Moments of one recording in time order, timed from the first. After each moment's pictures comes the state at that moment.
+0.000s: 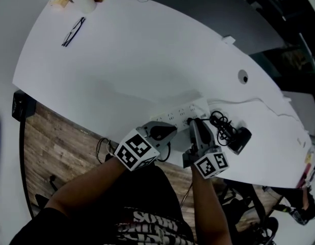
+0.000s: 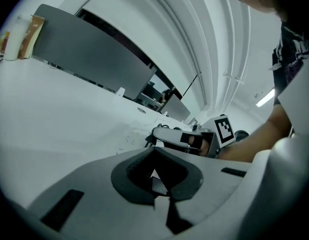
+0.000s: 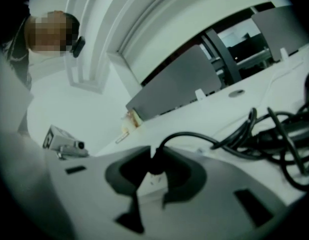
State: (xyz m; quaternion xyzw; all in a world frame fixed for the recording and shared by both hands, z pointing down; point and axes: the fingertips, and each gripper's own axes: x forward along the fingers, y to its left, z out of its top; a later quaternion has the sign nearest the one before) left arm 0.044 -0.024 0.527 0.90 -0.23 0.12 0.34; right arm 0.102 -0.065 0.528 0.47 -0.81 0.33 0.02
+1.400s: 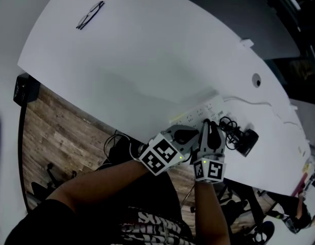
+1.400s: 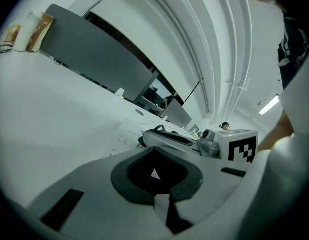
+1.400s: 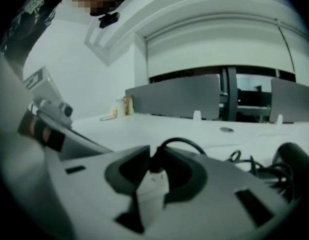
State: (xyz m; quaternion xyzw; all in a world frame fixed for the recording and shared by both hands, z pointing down) left arm 0.074 -0.006 0.521 0.89 -0.25 0.08 0.36; right arm 0.104 -0.046 0.524 0.56 -0.80 0.14 0.15
